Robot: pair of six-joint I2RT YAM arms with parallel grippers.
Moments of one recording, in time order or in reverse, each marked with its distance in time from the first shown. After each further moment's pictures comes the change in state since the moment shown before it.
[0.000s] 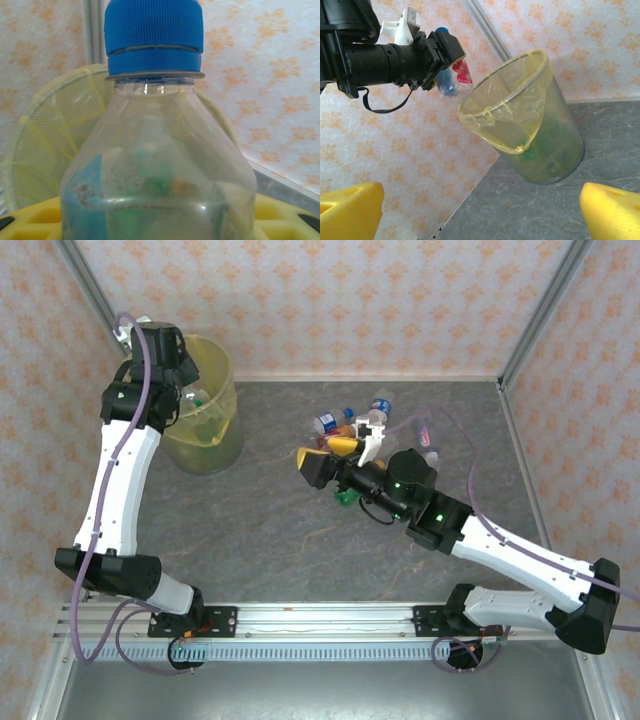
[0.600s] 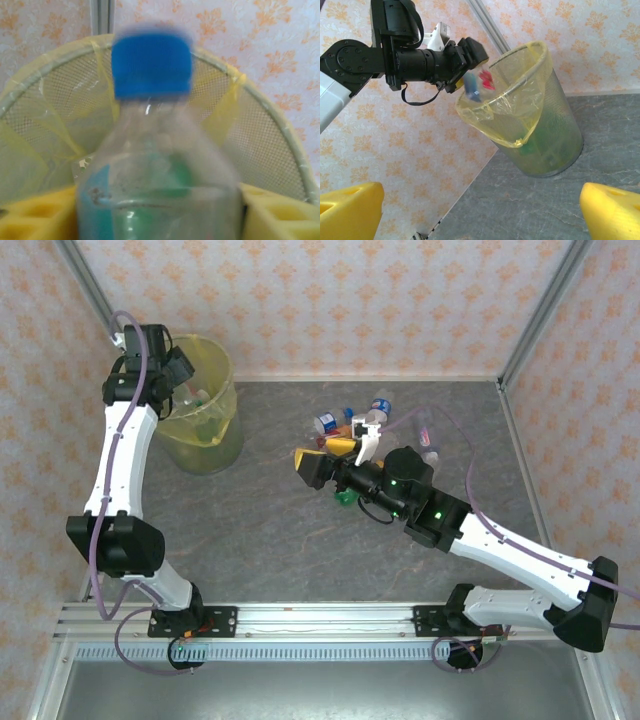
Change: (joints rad) left arm 0.145 0.135 -0.033 0.074 0.169 -0.014; right arm 0.000 0.014 0.025 -0.044 -0.008 0.002
